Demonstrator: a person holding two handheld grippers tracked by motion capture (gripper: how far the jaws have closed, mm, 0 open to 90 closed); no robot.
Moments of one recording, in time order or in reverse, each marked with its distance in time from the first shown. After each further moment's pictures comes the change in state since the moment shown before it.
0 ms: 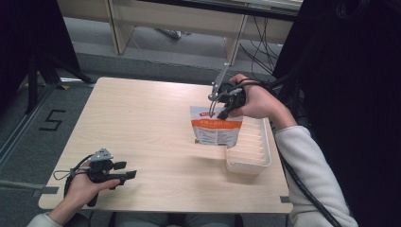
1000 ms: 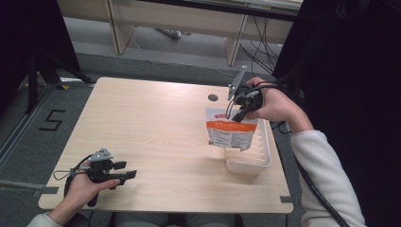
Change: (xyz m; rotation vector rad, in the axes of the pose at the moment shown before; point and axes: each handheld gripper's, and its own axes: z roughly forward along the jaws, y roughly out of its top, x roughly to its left) left arm 0.000 0.000 0.000 -0.005 0.004 -0.004; right arm -0.004 -0.041 -0.007 0.022 -0.007 0.042
